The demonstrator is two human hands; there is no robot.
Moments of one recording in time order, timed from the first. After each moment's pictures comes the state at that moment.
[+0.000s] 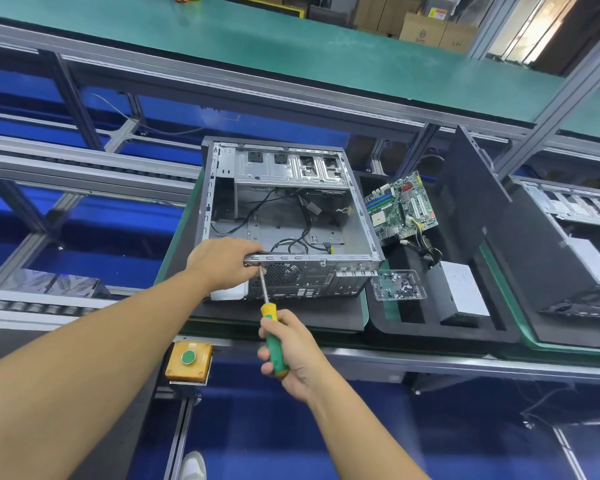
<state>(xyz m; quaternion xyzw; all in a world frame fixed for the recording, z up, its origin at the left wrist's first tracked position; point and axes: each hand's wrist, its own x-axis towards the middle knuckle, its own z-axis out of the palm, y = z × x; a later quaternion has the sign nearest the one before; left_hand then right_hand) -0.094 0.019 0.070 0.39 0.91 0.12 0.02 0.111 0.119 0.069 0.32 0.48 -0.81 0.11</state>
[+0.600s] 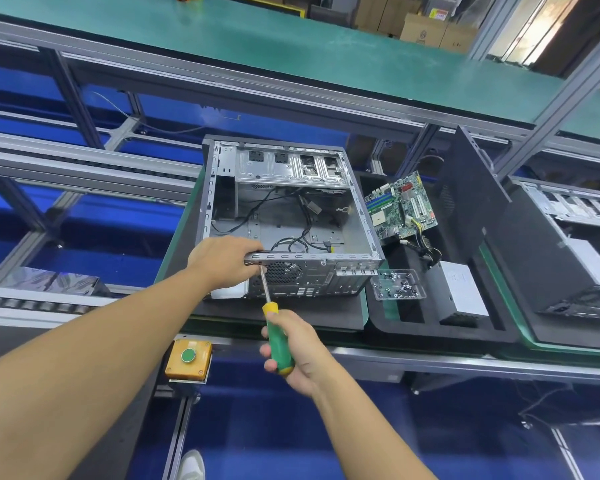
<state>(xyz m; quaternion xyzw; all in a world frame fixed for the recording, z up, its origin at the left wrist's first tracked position) -0.095 0.019 0.068 0.39 0.91 0.12 0.02 0.110 0.125 0.075 0.34 0.45 -0.82 0.13</state>
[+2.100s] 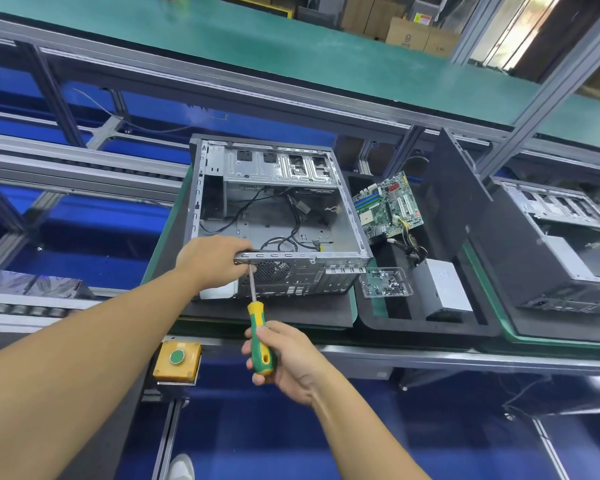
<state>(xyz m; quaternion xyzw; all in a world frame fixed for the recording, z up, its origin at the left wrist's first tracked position) -0.090 0.020 0.073 0.38 0.92 0.12 0.02 0.127 0.124 0.076 0.27 0.50 -0.81 0.17</state>
